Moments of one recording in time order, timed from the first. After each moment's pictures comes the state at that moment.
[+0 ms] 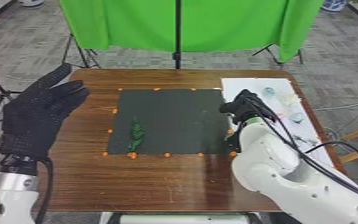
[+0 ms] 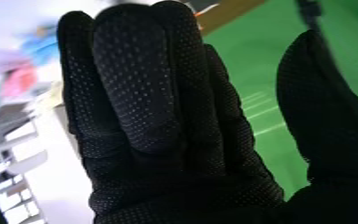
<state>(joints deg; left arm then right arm) 135.7 -47.4 -104.4 -140.3 31.8 15.3 19.3 -66.2 -45.8 39.1 -119.3 -113.5 11.5 71.0</state>
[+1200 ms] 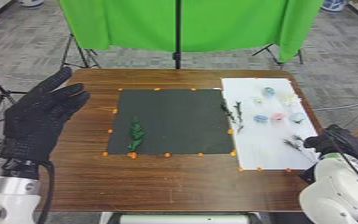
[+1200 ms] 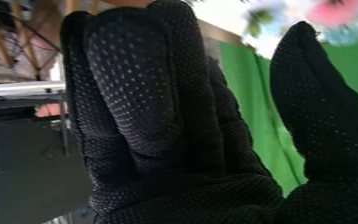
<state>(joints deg) 137.0 -47.4 -103.7 -140.2 31.8 15.6 21.2 -108.0 -35.1 77.1 -126.9 -121.8 3.9 76.4</state>
